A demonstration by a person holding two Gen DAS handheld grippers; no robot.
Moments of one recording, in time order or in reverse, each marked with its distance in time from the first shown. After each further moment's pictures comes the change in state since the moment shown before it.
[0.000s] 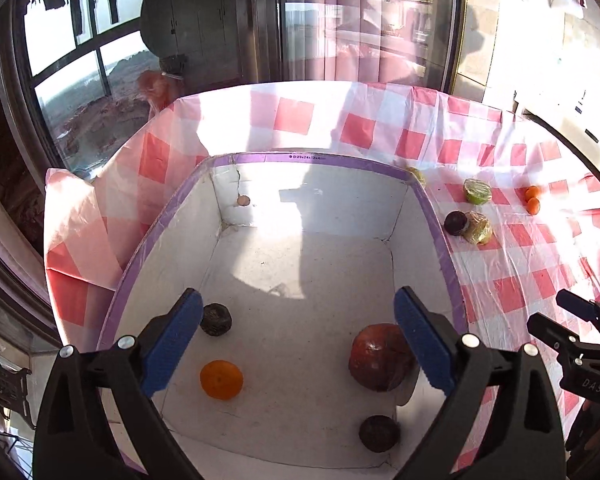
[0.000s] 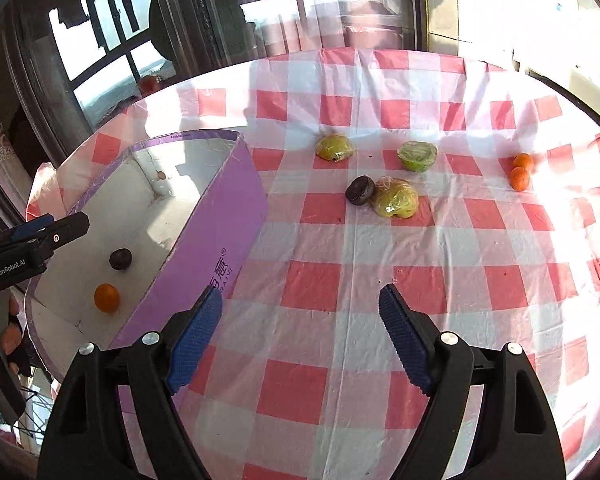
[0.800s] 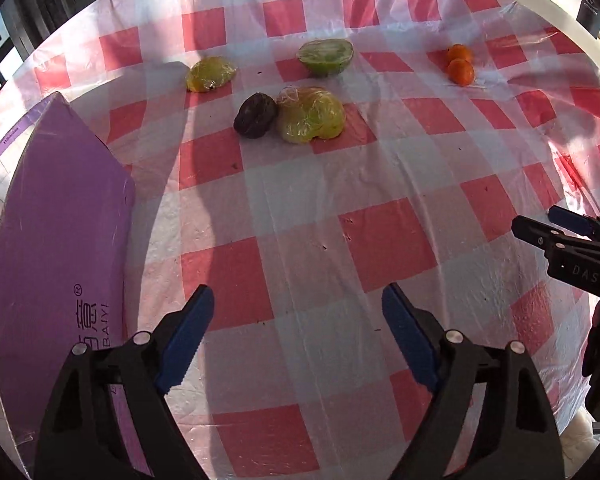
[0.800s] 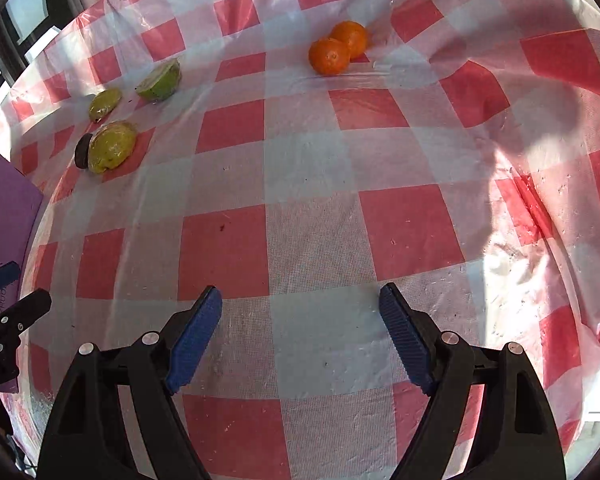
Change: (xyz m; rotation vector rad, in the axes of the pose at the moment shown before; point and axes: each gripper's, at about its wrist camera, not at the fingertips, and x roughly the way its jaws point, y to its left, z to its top) left arm 0.135 -0.240 -0.042 0.213 0.320 -0.112; right arm 0.063 -0.237 -0.012 0.153 0.192 -0.195
